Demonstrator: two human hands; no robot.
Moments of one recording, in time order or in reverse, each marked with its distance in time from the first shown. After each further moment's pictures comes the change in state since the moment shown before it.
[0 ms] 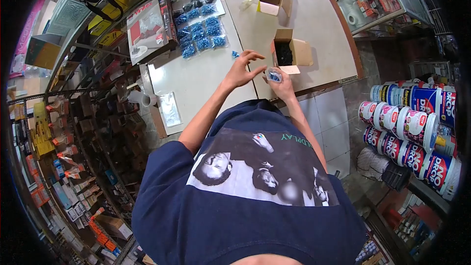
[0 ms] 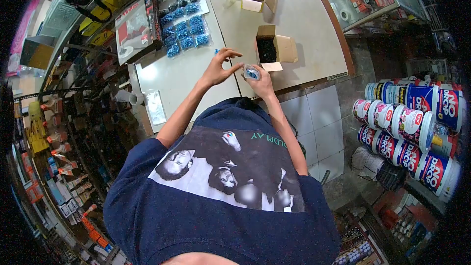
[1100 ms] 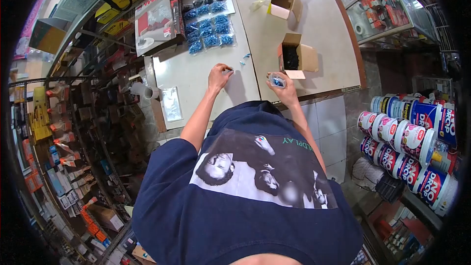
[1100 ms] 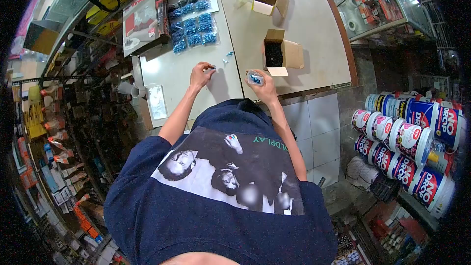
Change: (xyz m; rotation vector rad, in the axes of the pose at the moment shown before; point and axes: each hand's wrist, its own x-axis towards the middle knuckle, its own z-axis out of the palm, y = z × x) left_hand -0.072 -0.113 -0.028 0.385 0.287 -0.425; right_hand -0.004 -0.015 0.004 -0.047 -0.048 -0.008
